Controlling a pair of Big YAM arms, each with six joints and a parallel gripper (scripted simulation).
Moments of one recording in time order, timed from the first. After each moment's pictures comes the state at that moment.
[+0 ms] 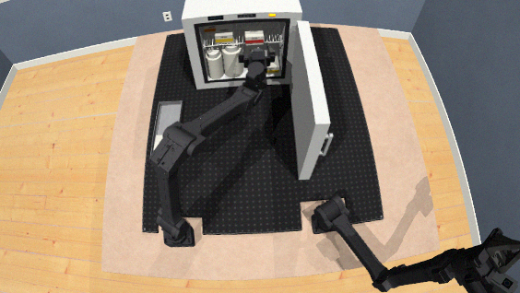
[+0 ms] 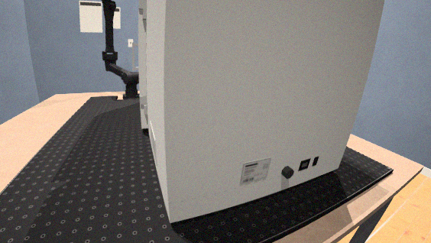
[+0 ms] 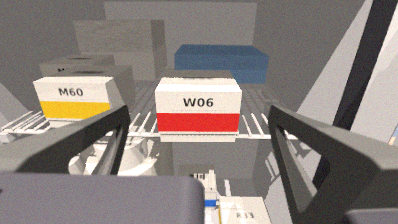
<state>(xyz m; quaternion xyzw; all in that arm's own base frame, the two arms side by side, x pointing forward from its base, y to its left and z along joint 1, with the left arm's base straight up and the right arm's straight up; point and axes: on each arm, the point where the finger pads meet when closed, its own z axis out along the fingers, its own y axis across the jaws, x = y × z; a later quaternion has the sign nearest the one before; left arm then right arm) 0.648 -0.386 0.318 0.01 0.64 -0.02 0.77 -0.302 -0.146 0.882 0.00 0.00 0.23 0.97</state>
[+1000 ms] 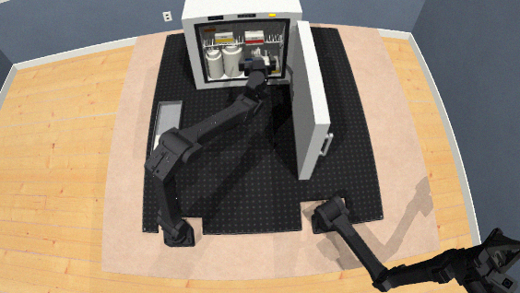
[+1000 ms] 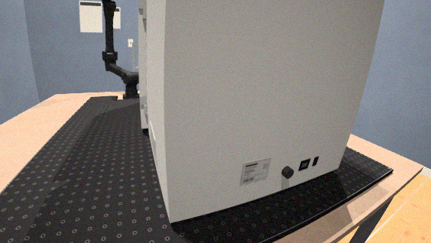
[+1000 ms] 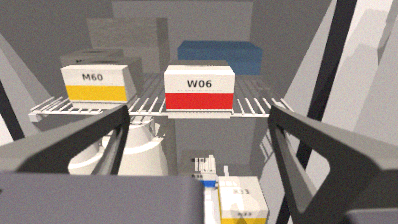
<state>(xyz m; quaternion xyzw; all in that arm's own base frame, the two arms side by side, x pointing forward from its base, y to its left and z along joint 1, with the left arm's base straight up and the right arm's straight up) 0.605 -0.383 0.315 0.01 0.65 -0.01 0.76 -0.302 -0.146 0.882 0.00 0.00 0.23 0.97</state>
